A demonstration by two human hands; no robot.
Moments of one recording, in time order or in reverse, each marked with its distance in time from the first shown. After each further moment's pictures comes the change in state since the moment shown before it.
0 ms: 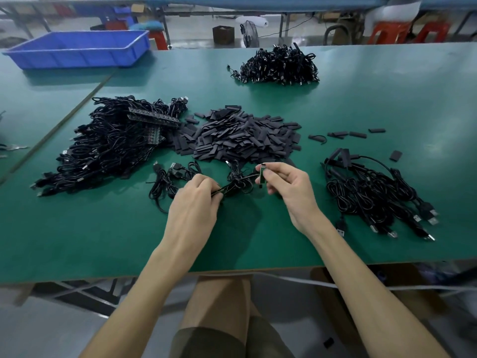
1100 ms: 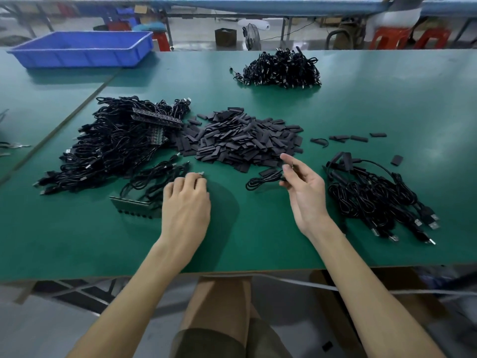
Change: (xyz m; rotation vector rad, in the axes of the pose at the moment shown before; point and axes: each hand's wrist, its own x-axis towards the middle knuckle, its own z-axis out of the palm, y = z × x) left_hand 0.008 -0.034 0.020 0.365 0.033 0.001; right_hand 0.005 0.005 -0.003 0.276 0.239 0.055
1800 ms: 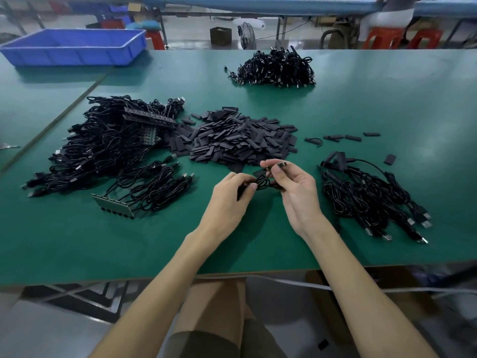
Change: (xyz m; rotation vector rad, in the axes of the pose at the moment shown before) left_hand 0.024 0.062 0.015 -0.826 -0.089 0.072; right_hand -0.007 -0.006 0.003 -0.068 -0.165 -0.057
